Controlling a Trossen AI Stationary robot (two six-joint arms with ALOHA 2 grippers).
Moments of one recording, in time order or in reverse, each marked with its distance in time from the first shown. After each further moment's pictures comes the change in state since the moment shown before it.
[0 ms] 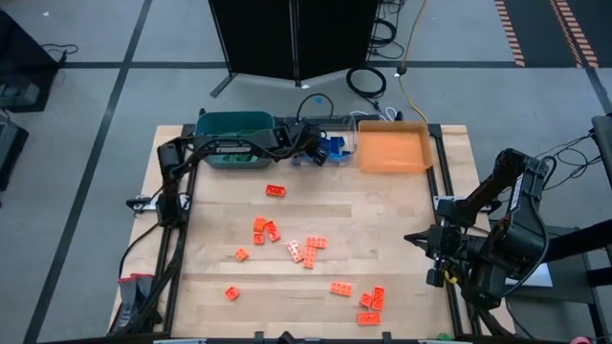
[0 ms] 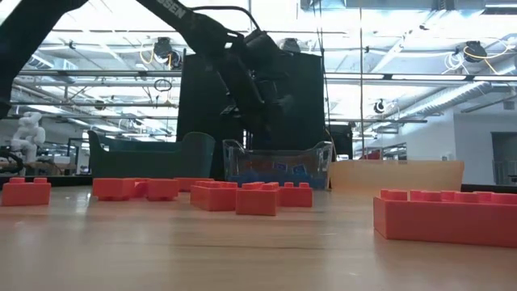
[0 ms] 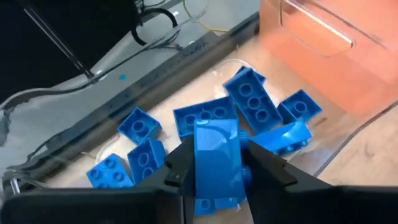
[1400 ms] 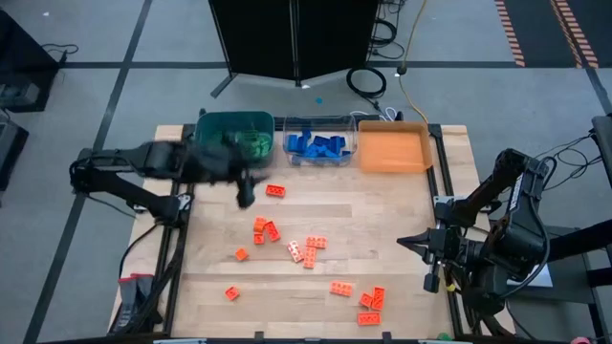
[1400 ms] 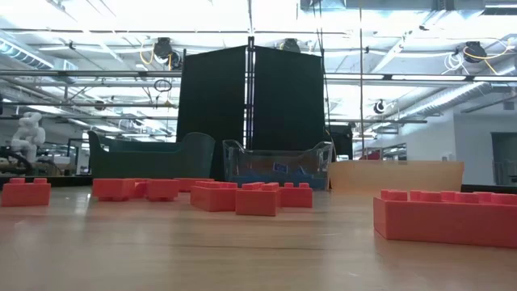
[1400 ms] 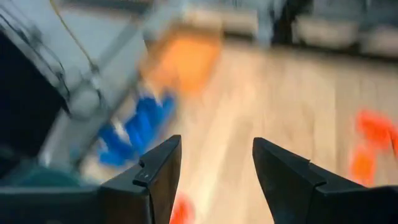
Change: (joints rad) left arm -0.446 -0.751 -0.022 -0.552 0.000 0.147; right arm -0.009 0.002 0.000 0.190 0.127 -0.106
